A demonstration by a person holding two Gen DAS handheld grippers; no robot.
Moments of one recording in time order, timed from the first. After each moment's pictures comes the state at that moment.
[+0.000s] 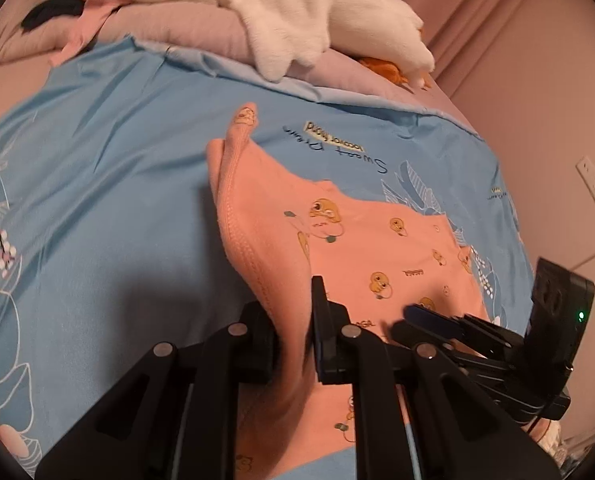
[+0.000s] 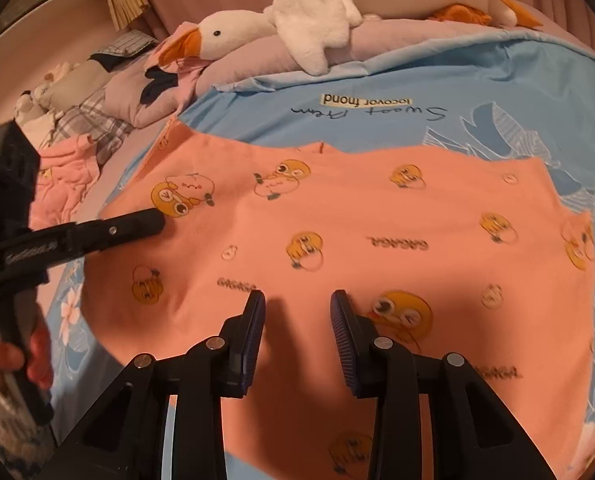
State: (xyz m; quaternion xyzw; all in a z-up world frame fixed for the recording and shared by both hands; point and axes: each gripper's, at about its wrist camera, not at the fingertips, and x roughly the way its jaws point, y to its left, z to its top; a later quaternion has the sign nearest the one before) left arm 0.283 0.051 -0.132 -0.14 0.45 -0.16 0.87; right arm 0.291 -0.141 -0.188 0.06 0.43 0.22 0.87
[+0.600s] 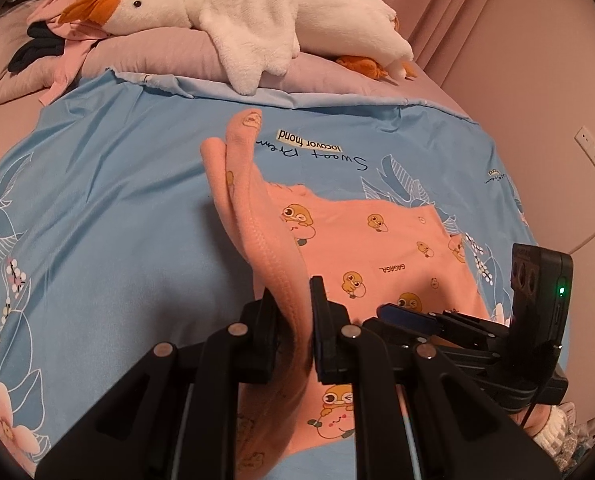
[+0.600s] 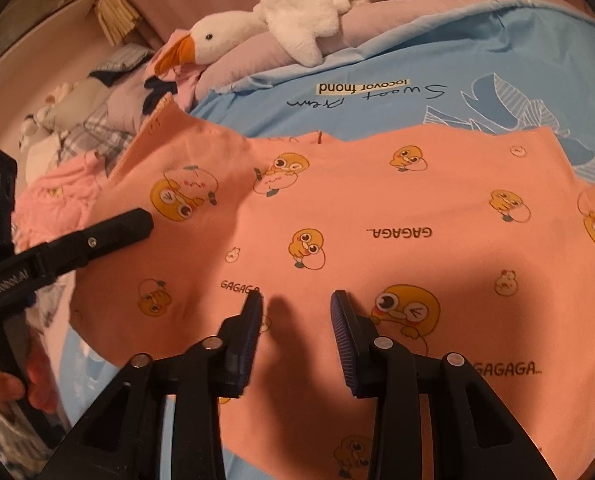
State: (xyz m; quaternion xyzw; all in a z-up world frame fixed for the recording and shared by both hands) left arm 0.274 0.022 -0.114 -0.10 0.44 -0.16 0.88; right arm 0.286 -0.157 -0.194 0.12 0.44 0.24 0.86
